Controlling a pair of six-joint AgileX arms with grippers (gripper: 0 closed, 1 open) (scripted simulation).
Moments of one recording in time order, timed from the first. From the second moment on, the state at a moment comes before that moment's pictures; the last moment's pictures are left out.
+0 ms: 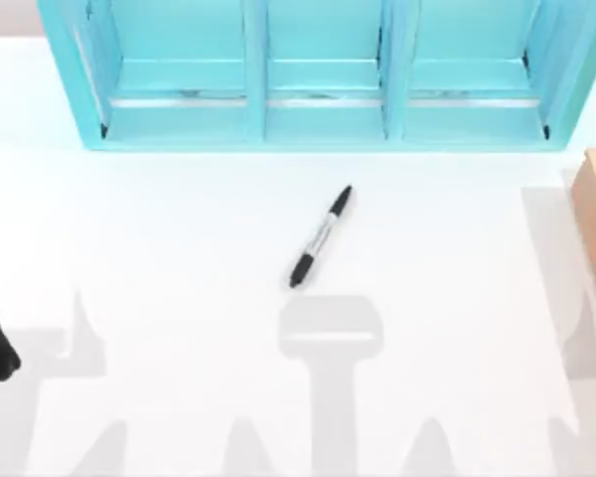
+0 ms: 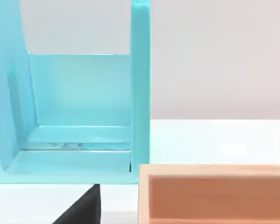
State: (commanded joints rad) left arm 0.00 0.00 0.00 0.00 0.00 0.00; right arm 0.00 0.00 0.00 0.00 0.00 0.00
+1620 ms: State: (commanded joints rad) left arm 0.00 0.00 0.00 0.00 0.00 0.00; right arm -0.37 1.75 1.47 -1.24 0.00 -0.35
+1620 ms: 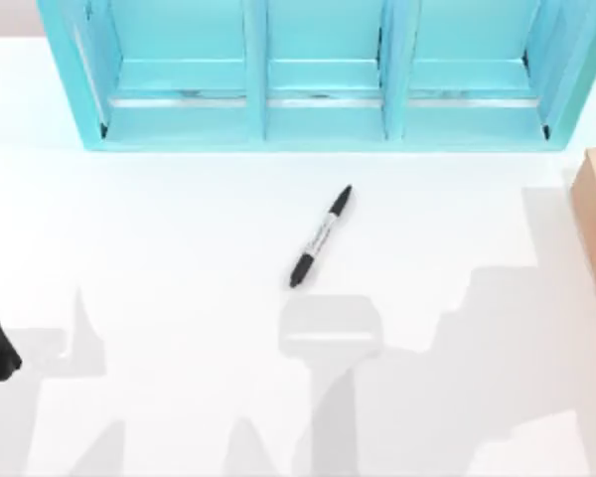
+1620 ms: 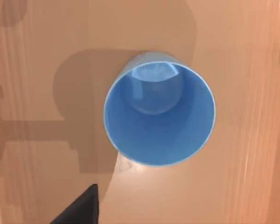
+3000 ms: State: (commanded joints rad) left arm 0.00 0.00 0.00 0.00 0.00 0.00; right arm -0.38 1.90 1.23 -0.90 0.00 -0.36
